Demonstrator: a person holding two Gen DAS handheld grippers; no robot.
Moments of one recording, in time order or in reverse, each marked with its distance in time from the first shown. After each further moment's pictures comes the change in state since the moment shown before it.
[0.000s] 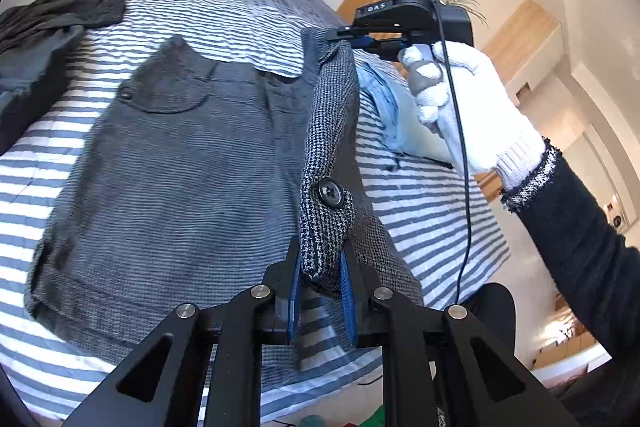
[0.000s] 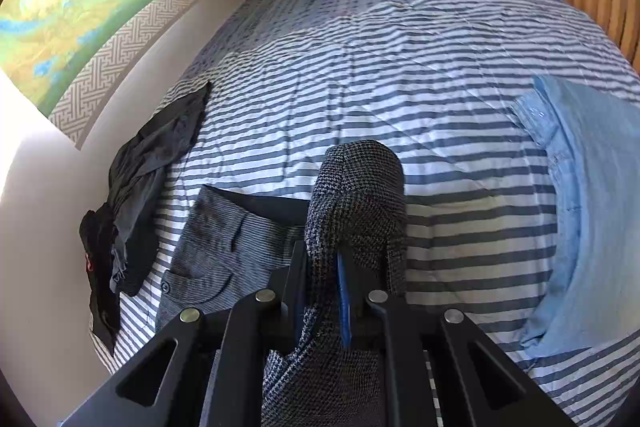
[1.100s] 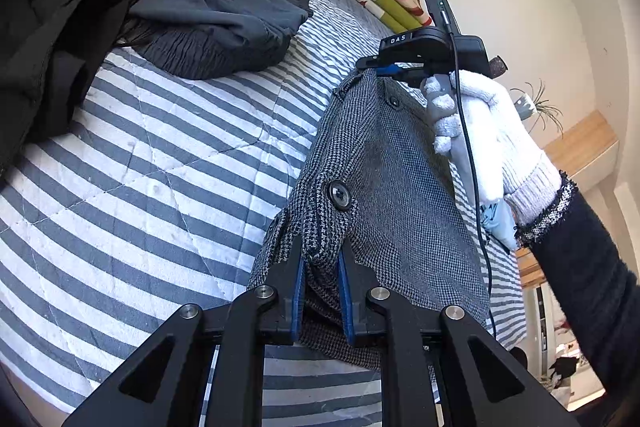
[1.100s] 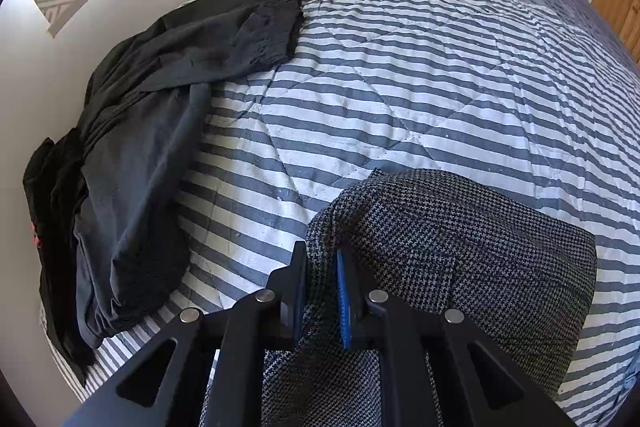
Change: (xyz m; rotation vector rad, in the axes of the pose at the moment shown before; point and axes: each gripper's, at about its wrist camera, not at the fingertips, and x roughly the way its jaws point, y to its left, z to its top) left arm -0.077 0.184 -0.032 -0.342 -0.119 0.115; right arm 0.203 0.224 -0.004 -0.242 0.170 -0.133
